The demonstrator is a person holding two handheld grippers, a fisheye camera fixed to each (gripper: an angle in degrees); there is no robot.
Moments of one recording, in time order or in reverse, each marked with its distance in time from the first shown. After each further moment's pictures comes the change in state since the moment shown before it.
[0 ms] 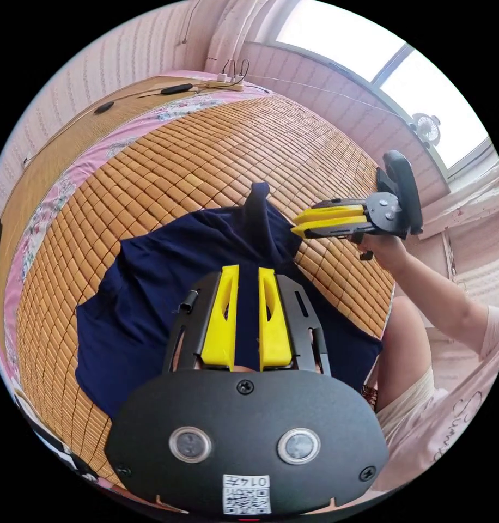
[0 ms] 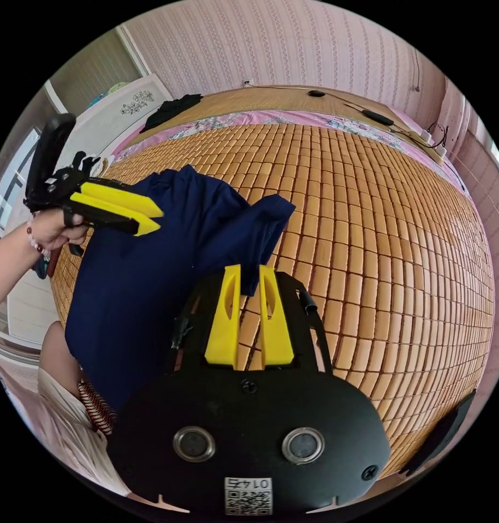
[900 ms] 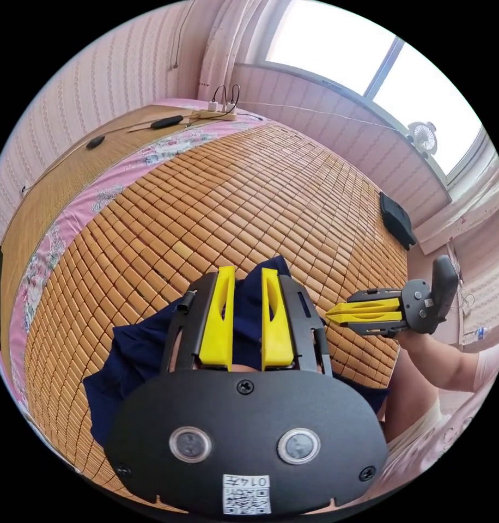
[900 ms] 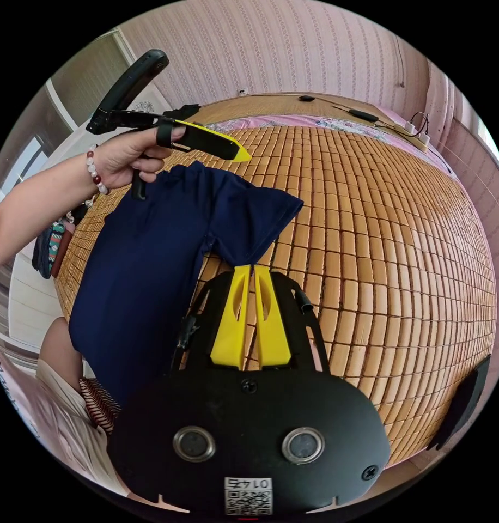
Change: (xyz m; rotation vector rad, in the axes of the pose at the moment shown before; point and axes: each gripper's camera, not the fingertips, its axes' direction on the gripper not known) left arm 0.044 -0.126 0.048 0.152 -0.036 0.063; right arm 0.003 0.081 -0.030 0.073 0.040 0.074
